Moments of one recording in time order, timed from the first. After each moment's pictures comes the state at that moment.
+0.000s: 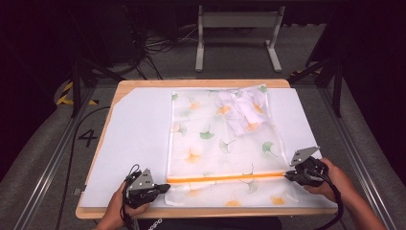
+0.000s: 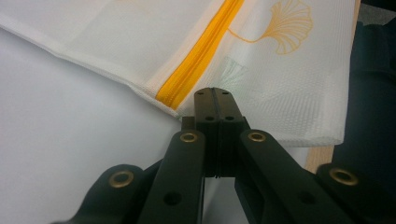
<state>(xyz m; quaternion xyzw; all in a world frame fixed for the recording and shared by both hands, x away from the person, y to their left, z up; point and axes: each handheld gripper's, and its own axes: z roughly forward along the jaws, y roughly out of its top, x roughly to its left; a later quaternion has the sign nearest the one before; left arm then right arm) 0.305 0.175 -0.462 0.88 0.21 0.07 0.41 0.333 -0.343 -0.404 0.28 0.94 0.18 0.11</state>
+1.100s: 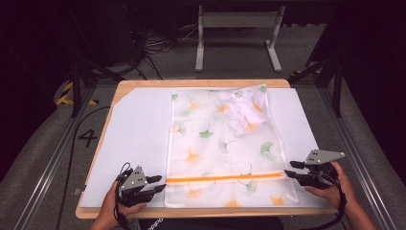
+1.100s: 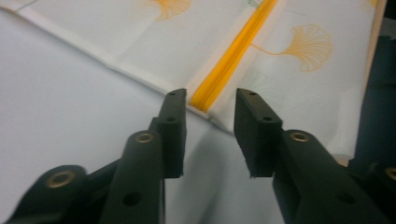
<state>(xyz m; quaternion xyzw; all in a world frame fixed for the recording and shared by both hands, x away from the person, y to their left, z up) 0.301 0.192 -0.449 0.87 0.24 0.13 0.42 0.319 -0.367 -0.409 0.33 0.86 0.34 0.18</state>
